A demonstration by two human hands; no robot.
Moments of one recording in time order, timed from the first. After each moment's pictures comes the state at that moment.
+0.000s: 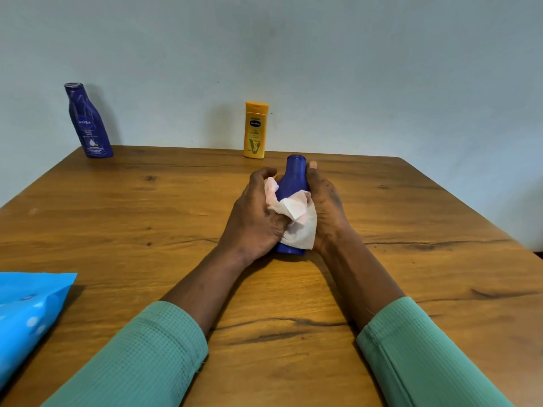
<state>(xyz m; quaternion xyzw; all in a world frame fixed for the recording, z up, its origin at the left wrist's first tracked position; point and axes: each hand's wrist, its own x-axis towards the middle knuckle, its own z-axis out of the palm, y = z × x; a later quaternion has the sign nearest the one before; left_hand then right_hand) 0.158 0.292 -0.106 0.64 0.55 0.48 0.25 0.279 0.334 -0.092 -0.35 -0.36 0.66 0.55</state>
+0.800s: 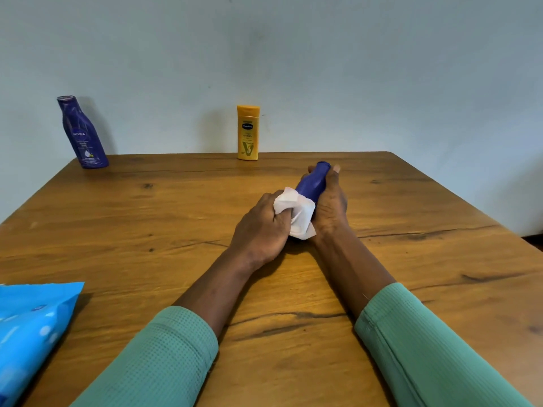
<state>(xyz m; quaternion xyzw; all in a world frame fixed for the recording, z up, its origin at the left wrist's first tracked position) 0.176 0.279 -0.095 0.64 0.60 0.38 0.30 0.288 0.344 -0.093 -0.39 -0.20 0.62 0.64</state>
